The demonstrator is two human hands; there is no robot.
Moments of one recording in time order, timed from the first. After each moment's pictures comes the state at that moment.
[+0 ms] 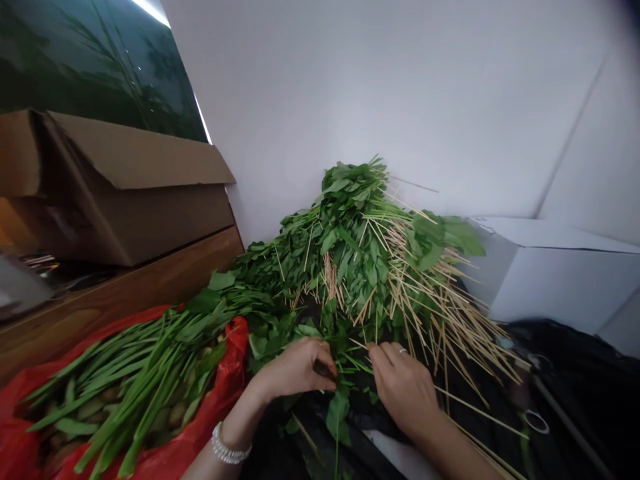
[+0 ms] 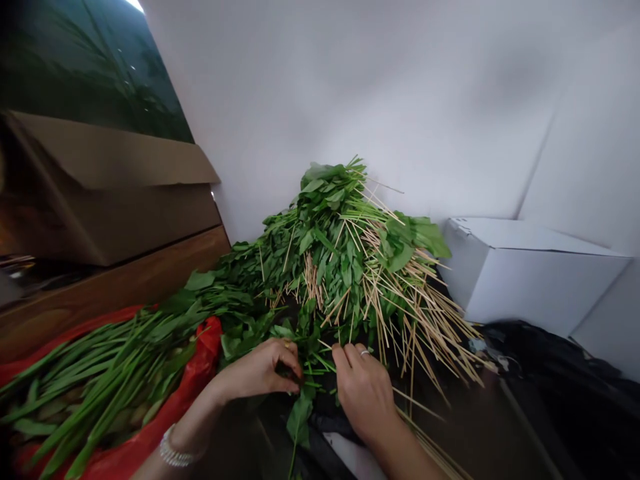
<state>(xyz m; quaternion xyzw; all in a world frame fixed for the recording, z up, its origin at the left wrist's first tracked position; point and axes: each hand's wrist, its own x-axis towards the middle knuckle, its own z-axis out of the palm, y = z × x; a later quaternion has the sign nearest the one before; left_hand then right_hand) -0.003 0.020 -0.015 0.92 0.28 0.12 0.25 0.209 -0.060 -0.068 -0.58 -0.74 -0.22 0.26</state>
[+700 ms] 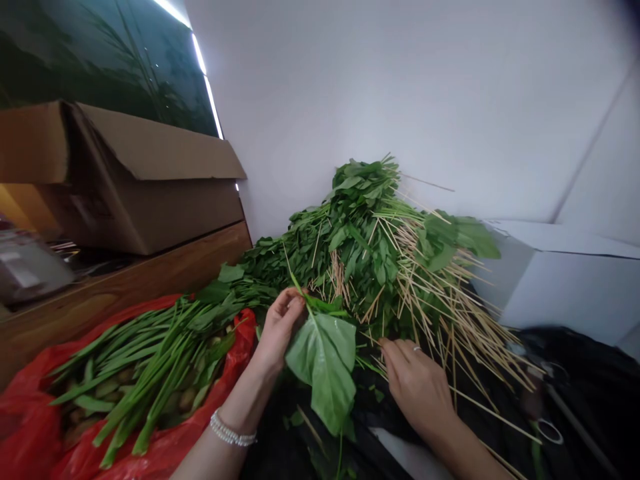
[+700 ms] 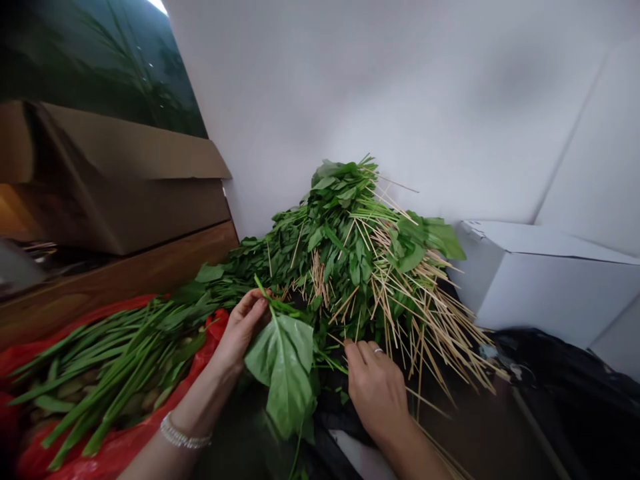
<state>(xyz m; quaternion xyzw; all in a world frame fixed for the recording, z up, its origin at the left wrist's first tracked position) -0.011 0.032 -0.010 0.60 0.32 0.62 0.40 0.217 -0.059 -0.068 -0.56 -0.73 -0.24 0.32</state>
